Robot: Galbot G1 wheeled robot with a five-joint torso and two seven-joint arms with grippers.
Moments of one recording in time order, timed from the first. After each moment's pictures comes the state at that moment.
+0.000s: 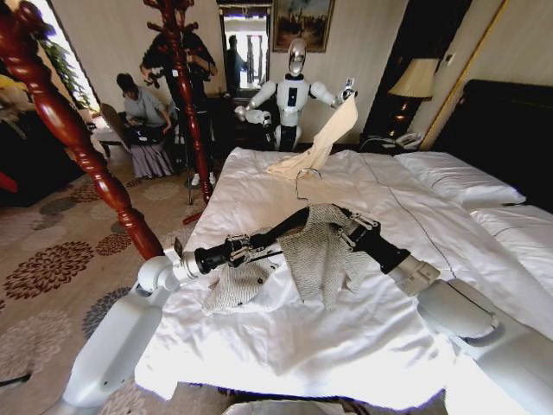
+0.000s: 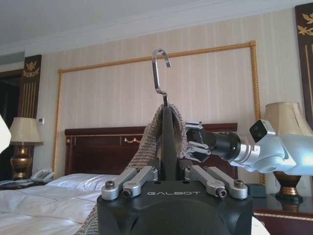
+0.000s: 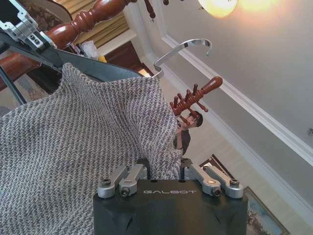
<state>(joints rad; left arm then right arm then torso) 0.91 -0.98 -0.33 -1.91 -0.82 0.18 0.93 -1.40 0.48 0.63 2.28 0.05 0.09 0.04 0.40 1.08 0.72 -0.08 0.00</state>
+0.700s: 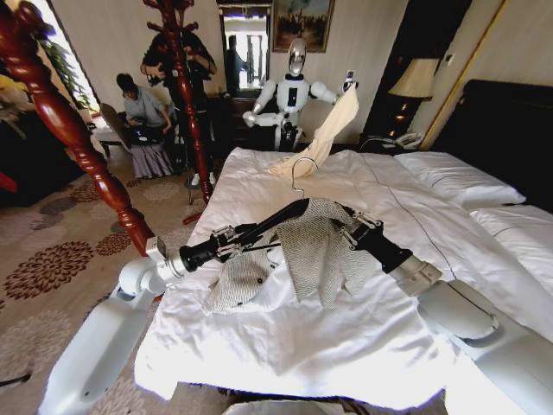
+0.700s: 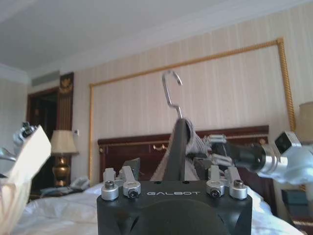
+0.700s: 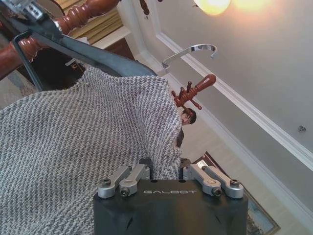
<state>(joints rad) 0.98 -0.94 -0.46 -1.97 -0.84 0.16 0.86 -1.41 0.49 0.64 2.27 0.04 0.09 0.05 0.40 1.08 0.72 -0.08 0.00</state>
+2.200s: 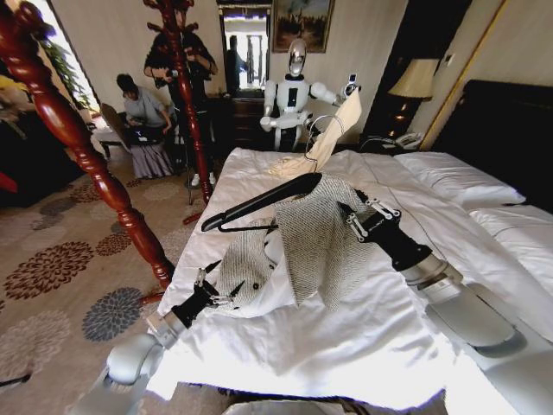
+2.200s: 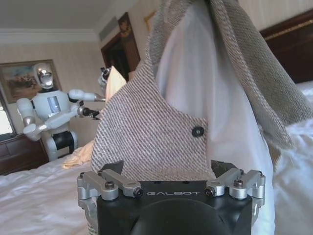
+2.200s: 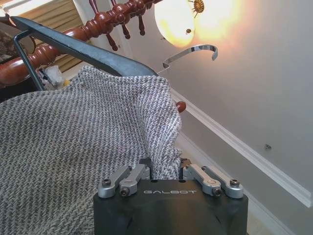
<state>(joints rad) 1.53 -1.10 -0.58 -2.09 -0.19 -0.13 0.57 -1.43 0.58 0.74 2.37 0.08 0.13 0.05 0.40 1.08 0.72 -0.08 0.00</state>
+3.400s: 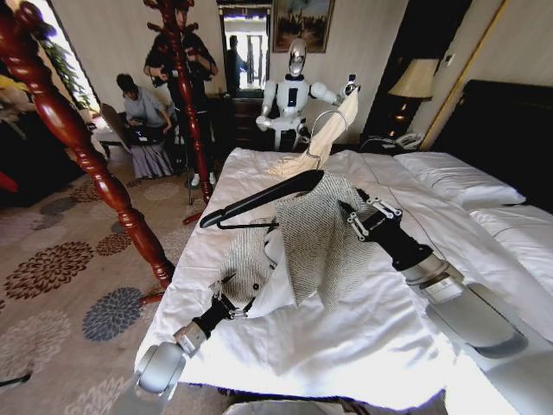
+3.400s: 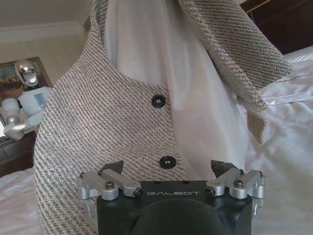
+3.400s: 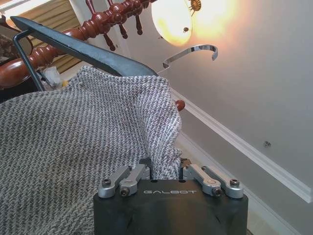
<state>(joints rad) 1.52 -1.19 -0.41 -2.02 0.10 -0.18 0.45 -1.43 0.59 0.74 2.37 0.09 0.13 0.06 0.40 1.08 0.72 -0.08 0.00</state>
